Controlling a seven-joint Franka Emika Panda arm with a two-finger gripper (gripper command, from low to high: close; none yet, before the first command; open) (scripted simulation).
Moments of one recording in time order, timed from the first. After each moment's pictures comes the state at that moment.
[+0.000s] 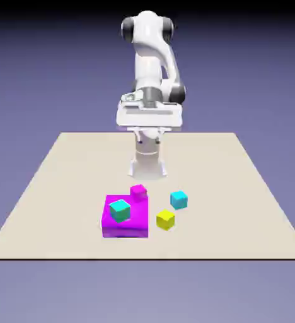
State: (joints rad) arm 0.02 -0.53 0.01 -2.80 0.00 2.98 0.75
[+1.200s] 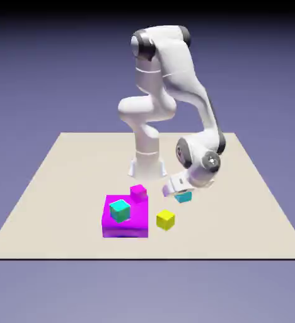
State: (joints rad) arm 0.15 0.21 0.26 -2.51 0.00 2.05 0.88
